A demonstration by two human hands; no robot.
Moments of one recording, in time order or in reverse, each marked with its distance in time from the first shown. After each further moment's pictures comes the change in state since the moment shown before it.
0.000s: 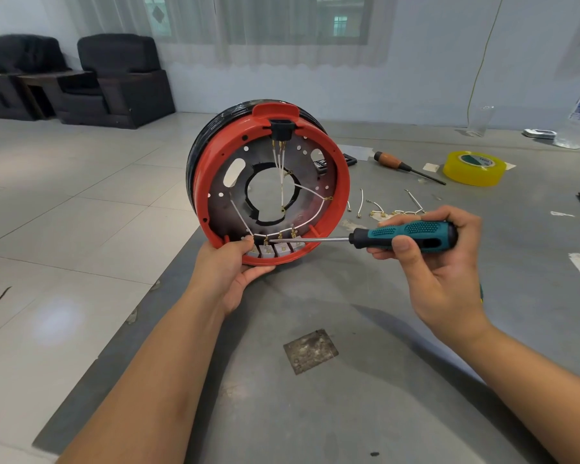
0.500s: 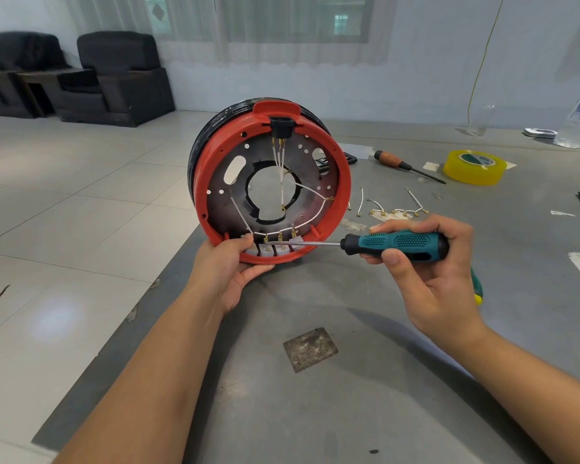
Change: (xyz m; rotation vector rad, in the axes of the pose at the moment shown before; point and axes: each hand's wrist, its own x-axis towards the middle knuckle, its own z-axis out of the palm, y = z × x) left_hand -0.001 0.001 -0.002 0.005 0.009 -0.043; right_hand -0.006 -0.005 0.002 -0.052 -0.145 -0.041
